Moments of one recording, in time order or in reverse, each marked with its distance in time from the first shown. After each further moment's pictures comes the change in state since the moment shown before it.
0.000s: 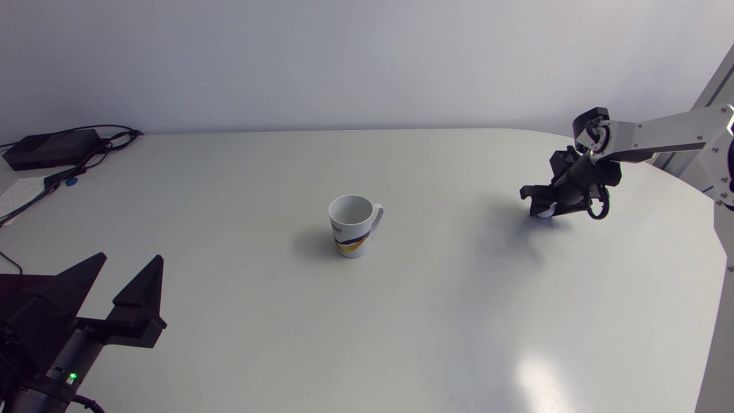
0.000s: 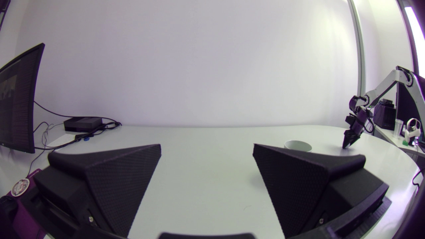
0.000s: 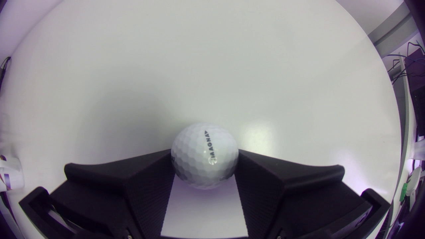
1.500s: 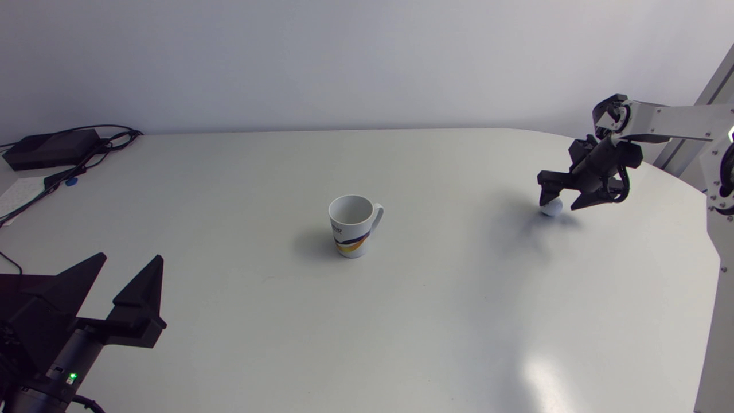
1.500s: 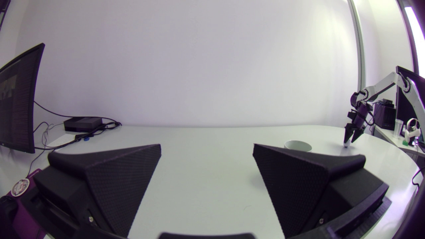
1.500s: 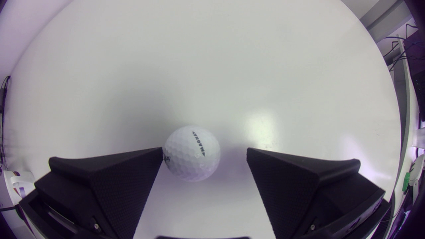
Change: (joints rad) left arm 0.000 0.000 0.000 0.000 0.000 0.000; right arm -0.064 0.102 0.276 -0.248 -0.035 0.027
